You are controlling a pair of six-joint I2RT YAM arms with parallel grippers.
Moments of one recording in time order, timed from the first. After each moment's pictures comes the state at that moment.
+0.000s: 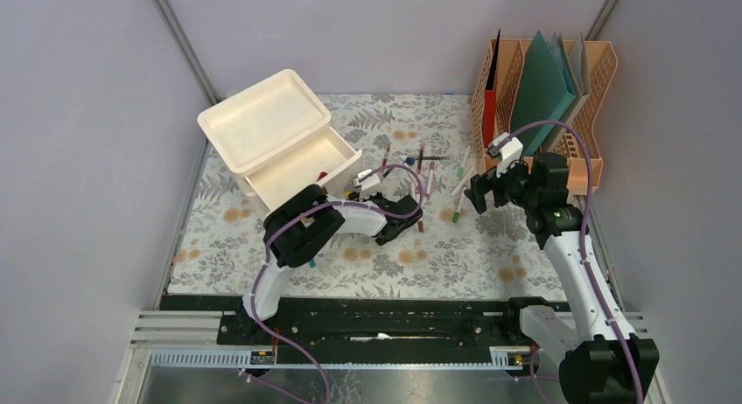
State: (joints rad) left arm -0.93 2.15 1.25 -0.38 -1.22 -1.28; right arm 0.04 0.95 0.78 -0.34 -0.50 -0.34
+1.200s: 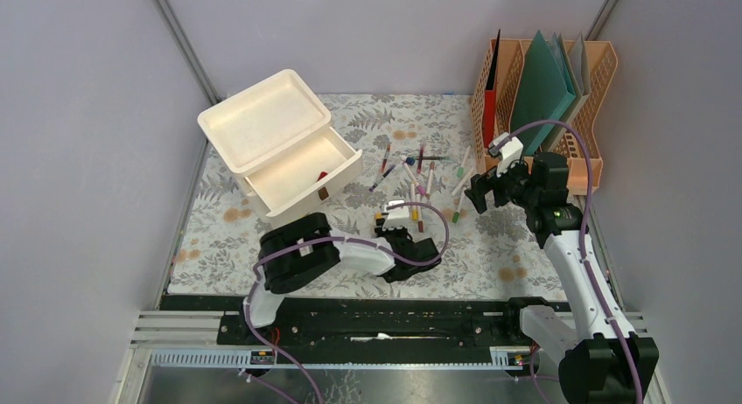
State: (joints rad) left arm -1.22 2.05 1.16 -0.37 -1.16 -1.18; right arm 0.03 0.96 0.78 -0.34 -0.50 -0.34
